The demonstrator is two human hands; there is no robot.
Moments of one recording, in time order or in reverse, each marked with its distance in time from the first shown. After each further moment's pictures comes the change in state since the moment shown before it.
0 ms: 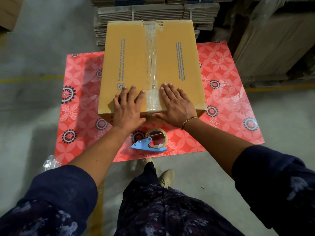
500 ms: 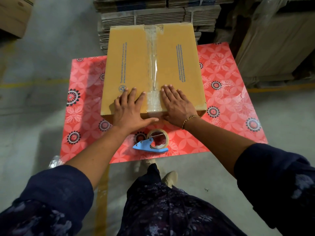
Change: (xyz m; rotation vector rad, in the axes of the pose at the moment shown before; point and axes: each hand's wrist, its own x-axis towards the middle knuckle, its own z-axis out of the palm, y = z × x) left_hand -0.002 0.000 -0.008 -0.060 -0.001 -0.024; right_hand 0.001 0.004 -0.001 -0.093 -0.084 -0.063
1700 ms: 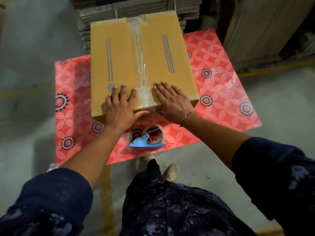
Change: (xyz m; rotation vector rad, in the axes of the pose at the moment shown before) left_hand 0.007 -0.007 0.007 0.102 0.024 0.074; right_hand -0.009 0.006 0.007 0.049 0.139 -0.003
